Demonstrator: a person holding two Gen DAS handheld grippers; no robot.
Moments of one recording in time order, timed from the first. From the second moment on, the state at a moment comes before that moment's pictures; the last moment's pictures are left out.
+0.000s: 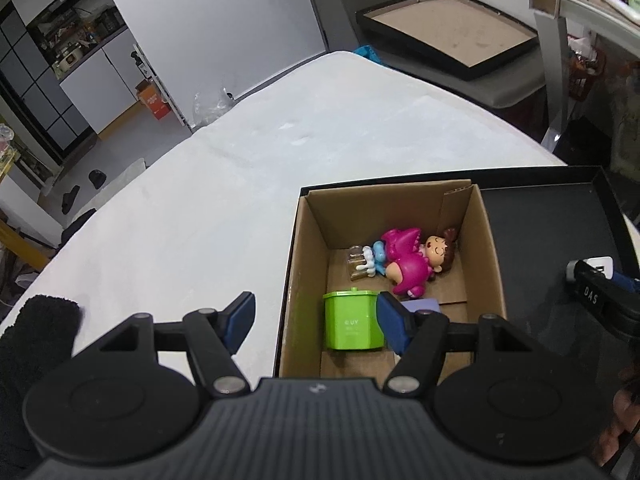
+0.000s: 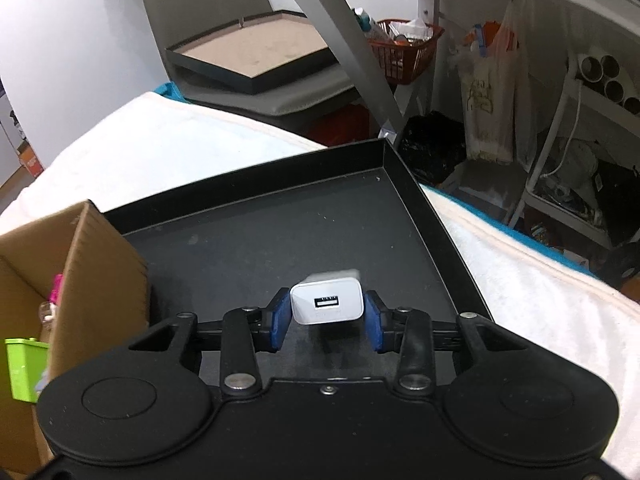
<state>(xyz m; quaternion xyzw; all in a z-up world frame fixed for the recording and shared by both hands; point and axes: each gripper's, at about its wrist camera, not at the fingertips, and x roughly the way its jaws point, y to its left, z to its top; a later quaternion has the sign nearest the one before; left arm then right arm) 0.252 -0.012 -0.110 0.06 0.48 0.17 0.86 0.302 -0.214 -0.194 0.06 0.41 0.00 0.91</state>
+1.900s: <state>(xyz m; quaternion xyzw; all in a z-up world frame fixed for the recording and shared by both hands) 0.248 0.082 -0.184 -0.08 0.53 0.06 0.84 0.234 -0.067 -0.130 -0.11 0.26 0.14 0.95</state>
